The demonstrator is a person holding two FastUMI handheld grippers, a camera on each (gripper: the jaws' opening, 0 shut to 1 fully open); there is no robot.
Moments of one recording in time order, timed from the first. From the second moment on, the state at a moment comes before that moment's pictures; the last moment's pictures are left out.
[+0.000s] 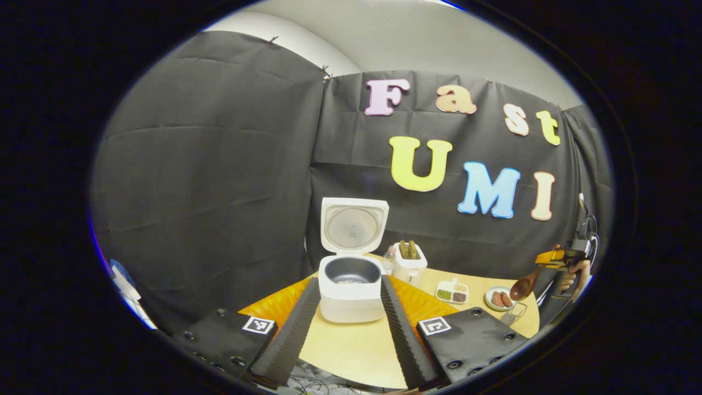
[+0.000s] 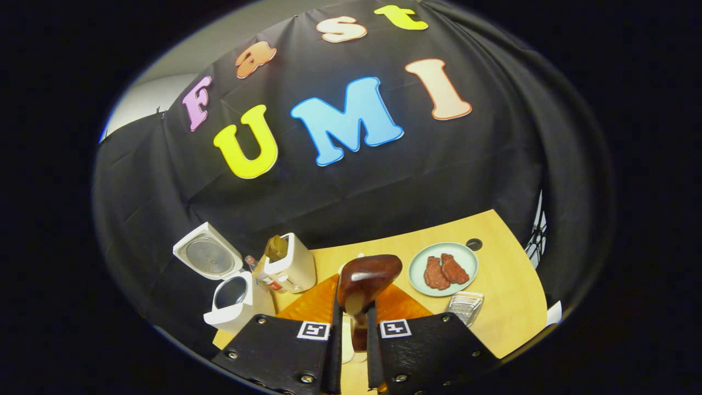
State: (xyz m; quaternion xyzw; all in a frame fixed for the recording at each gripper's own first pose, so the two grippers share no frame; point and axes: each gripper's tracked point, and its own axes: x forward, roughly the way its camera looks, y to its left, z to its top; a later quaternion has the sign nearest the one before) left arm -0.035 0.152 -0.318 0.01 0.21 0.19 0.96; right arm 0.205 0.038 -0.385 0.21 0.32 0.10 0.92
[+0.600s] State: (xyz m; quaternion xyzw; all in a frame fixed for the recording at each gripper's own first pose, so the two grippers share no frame) left arm 0.014 0.048 -0.337 0.04 0.26 0.20 0.94; right arm 0.238 -0.070 -0.506 0.21 0.37 0.04 0.91
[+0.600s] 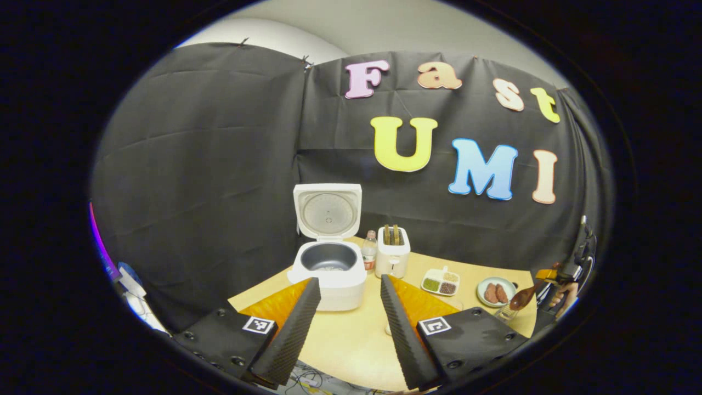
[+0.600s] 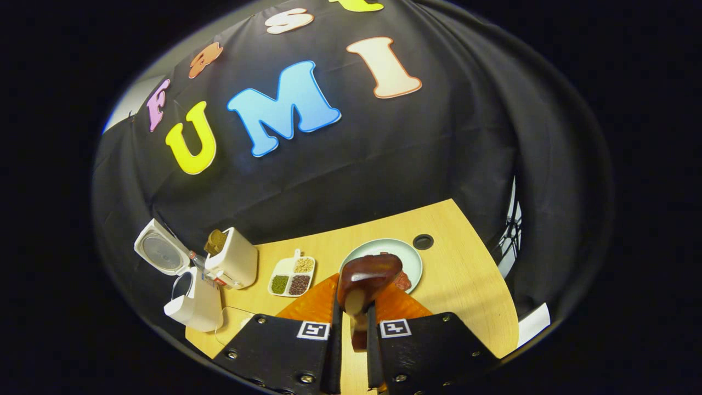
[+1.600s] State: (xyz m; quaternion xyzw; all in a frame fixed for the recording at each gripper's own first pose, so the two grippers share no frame) left arm 0.019 0.019 -0.333 0.08 0.26 0.19 0.94; right arm 0.189 -0.081 -0.590 0.25 0.42 -0.02 0.87
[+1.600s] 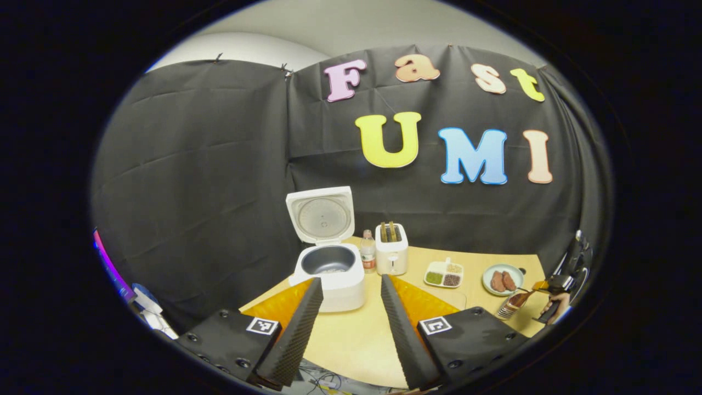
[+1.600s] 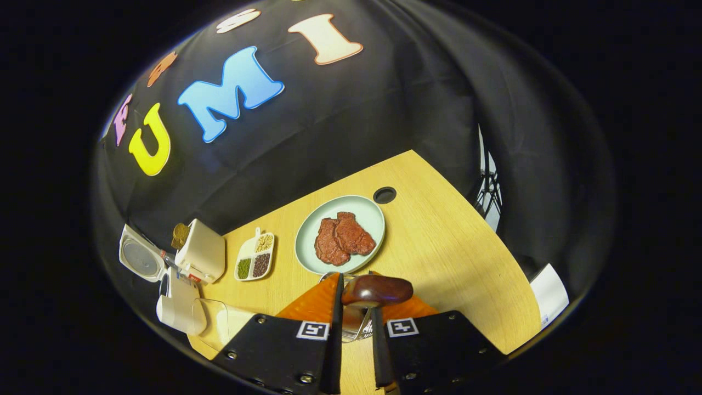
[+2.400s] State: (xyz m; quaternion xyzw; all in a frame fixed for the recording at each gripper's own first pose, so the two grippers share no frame) left arm 0.032 0.031 -0.325 0.06 0.23 0.16 0.96; right arm 0.196 -0.130 -0.467 0.22 0.27 -0.07 0.93
